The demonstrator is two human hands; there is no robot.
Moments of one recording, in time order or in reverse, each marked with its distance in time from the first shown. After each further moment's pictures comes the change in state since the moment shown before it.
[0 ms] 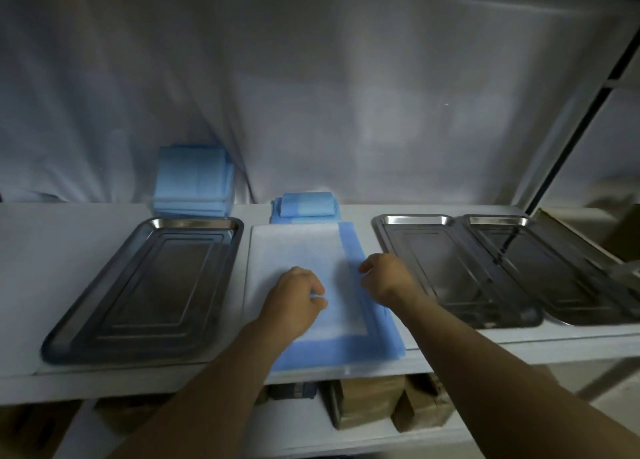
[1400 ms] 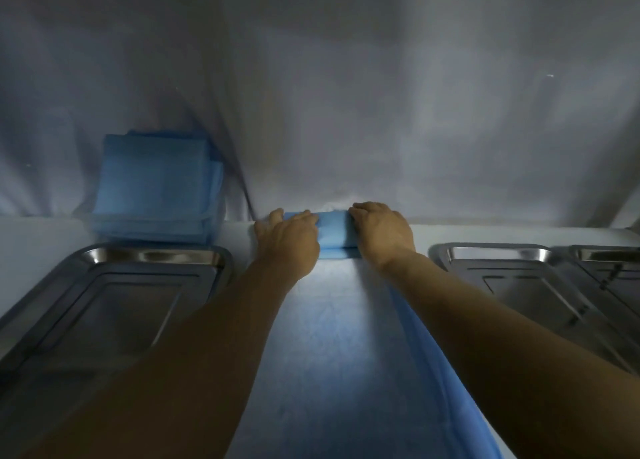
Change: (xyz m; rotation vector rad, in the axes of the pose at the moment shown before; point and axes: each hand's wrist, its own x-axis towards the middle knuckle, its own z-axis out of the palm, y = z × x) left_hand 0.224 -0.071 -0.011 0.491 0.162 -0.089; right_hand 0.214 -0.061 0.033 -0.166 0.310 -0.346
